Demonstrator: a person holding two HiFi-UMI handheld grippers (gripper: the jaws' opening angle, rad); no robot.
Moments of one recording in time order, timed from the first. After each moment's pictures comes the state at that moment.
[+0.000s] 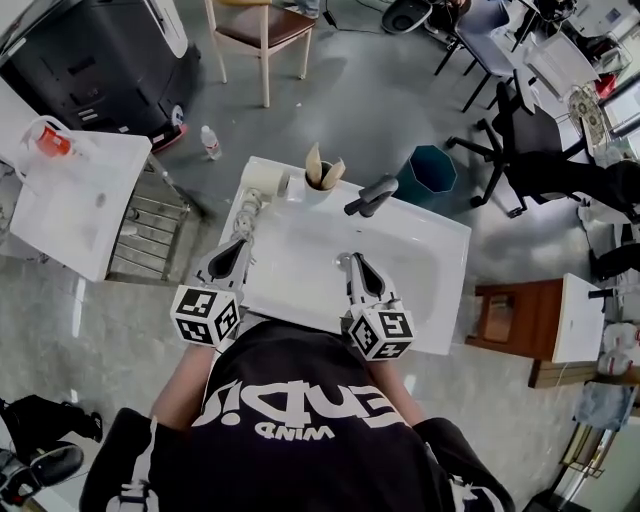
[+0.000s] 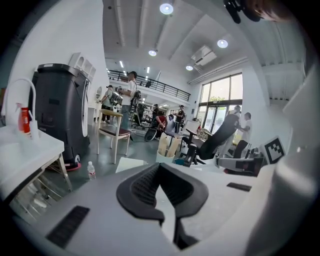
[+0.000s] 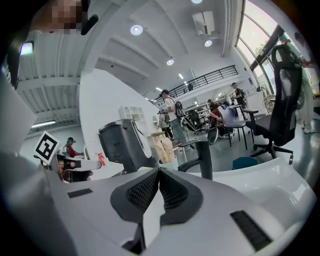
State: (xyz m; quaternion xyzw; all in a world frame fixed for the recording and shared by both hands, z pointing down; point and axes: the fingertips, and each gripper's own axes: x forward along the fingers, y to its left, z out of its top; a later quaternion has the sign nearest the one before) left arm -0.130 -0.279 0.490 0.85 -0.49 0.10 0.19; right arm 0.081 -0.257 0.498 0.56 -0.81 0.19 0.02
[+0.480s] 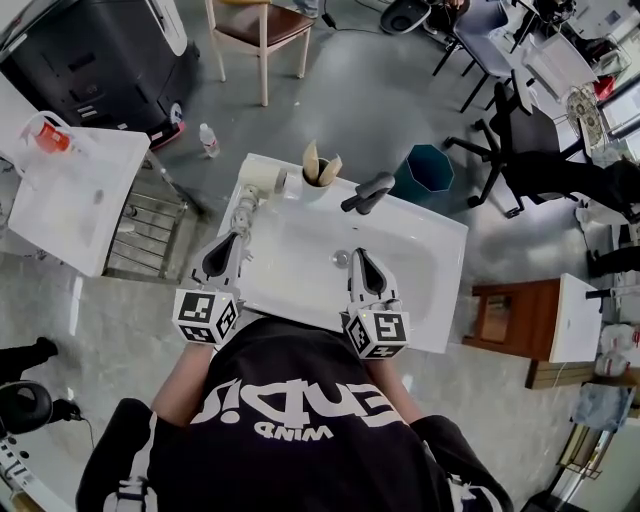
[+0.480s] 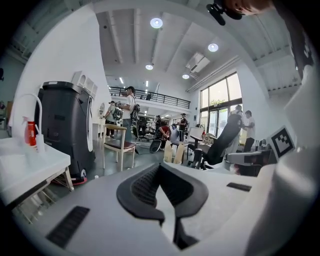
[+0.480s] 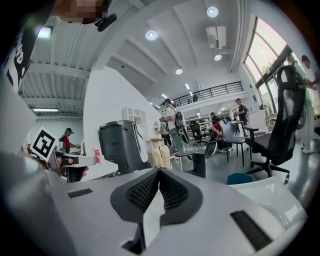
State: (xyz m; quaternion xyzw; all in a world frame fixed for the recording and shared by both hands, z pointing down) left arm -0.139 -0.280 0.484 0.84 -0.52 0.07 0.11; right arm 0.091 -0.256 0.487 0.58 -0.81 0.11 0.03
